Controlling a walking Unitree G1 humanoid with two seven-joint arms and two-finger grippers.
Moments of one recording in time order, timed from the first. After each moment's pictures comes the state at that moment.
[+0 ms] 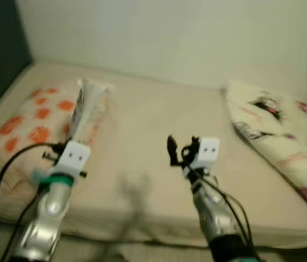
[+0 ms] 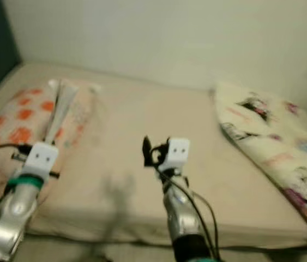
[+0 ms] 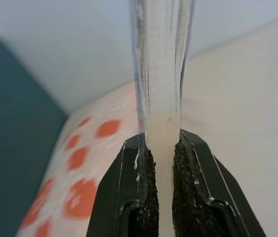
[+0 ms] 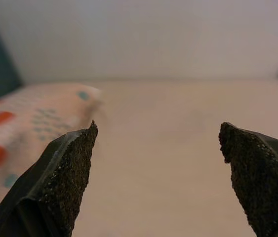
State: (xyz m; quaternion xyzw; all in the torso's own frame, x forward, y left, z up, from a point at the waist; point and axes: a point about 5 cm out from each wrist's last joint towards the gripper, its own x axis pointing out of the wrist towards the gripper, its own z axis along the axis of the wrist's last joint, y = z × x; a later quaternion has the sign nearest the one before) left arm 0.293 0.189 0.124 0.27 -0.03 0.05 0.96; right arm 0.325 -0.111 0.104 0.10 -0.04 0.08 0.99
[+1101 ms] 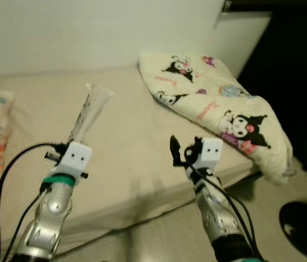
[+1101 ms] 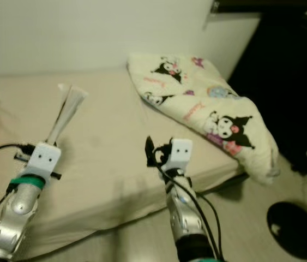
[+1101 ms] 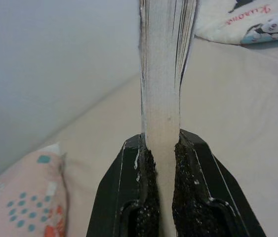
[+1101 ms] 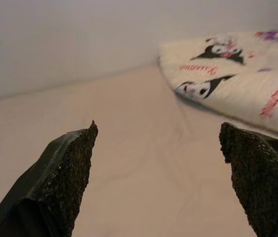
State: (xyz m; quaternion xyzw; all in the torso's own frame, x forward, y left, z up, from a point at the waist) left arm 0.293 0.194 0.120 0.28 -0.01 0.06 0.96; right arm 0.324 -0.105 0.105 0.10 -0.04 0.12 0.99
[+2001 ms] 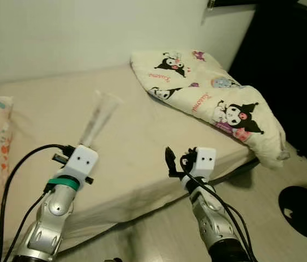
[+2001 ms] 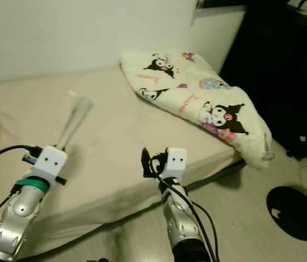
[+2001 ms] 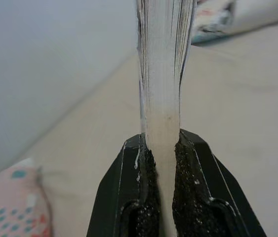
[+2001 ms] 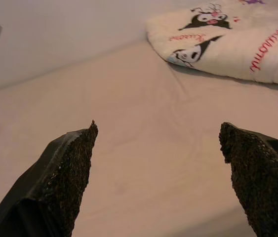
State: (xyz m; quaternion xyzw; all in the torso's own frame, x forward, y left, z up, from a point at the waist) left arm 0.291 0.173 0.111 0.29 0.01 -0.05 0.96; right arm 0.318 -0.118 0.075 0.12 0.02 0.07 0.99
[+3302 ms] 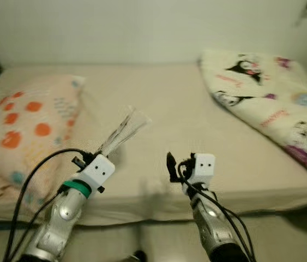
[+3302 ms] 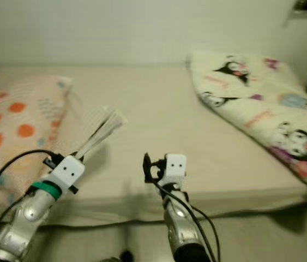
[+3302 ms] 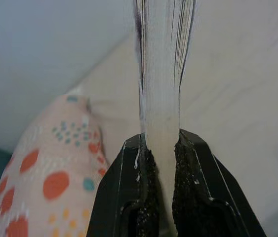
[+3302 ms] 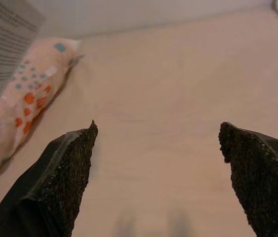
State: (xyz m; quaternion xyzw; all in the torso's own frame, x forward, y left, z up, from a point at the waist) left arm 0.293 0.159 0.101 0.32 -0.01 -0.11 0.94; right arm 0.312 -0.117 0.065 0.08 0.01 0.07 0.99
